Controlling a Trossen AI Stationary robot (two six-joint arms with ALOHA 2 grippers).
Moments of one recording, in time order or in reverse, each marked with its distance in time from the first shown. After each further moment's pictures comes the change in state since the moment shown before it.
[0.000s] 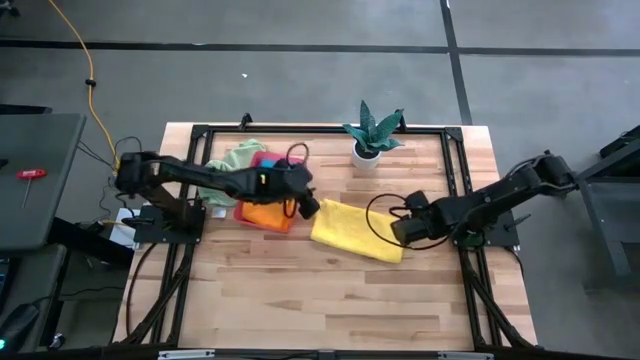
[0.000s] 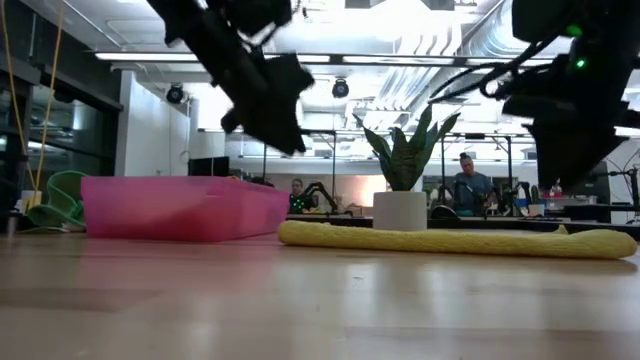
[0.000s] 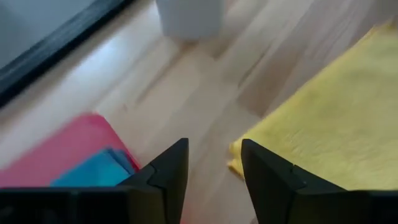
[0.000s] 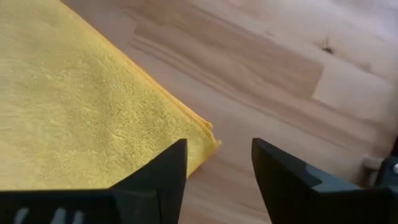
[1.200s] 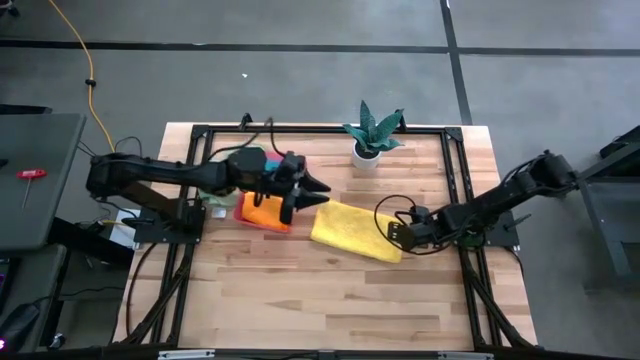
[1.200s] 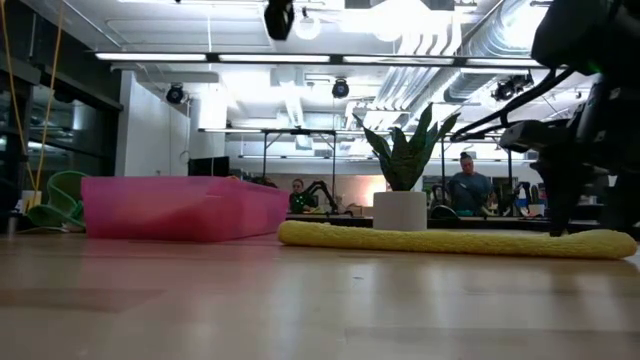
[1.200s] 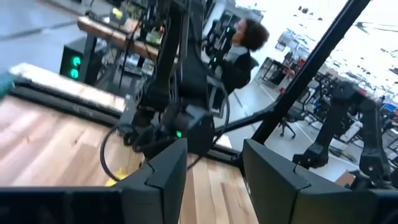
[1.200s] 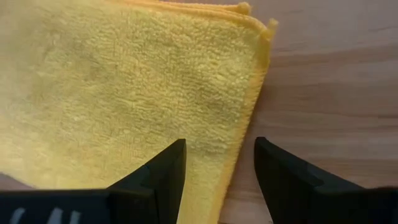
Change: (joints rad) left arm -0.017 -0.249 0.000 0.501 0.624 -0.036; right arm 0.025 -0.002 -0.286 0.558 -0.219 0.534
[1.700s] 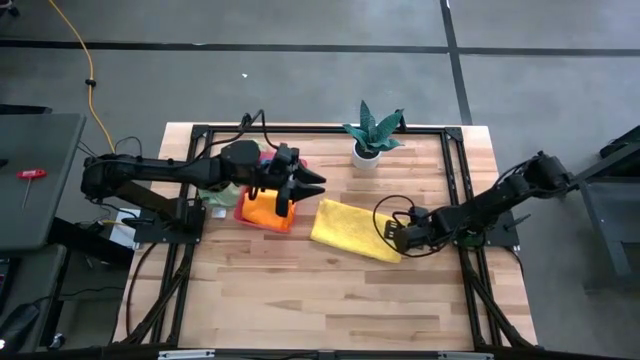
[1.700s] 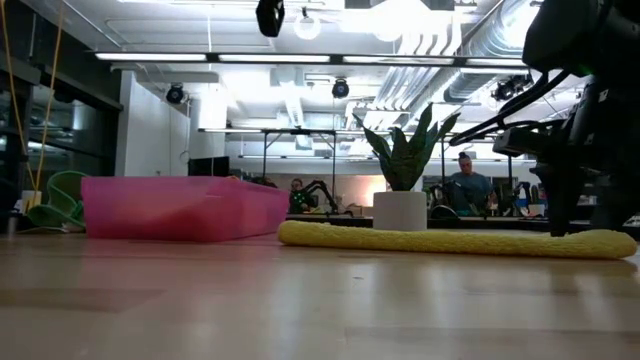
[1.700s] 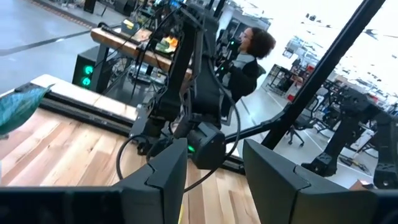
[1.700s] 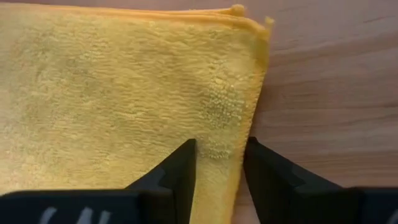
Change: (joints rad) left arm 0.040 -0.058 0.000 -0.042 -0.003 0.007; right arm 0.000 0.079 0.056 -0.035 0.023 0.090
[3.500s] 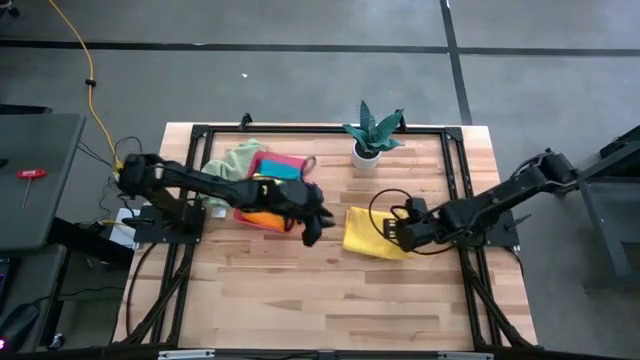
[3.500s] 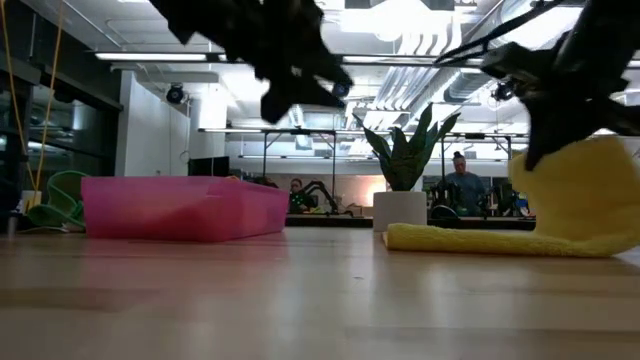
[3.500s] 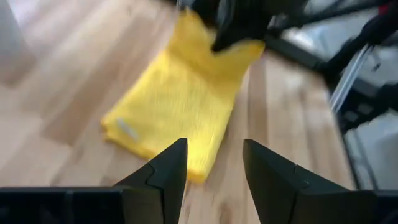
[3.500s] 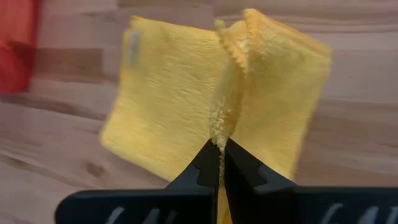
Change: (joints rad) left arm -0.116 0.309 0.000 -0.175 -0.165 -0.007; right arm 0.052 -0.144 0.211 -0.261 0.165 -0.224
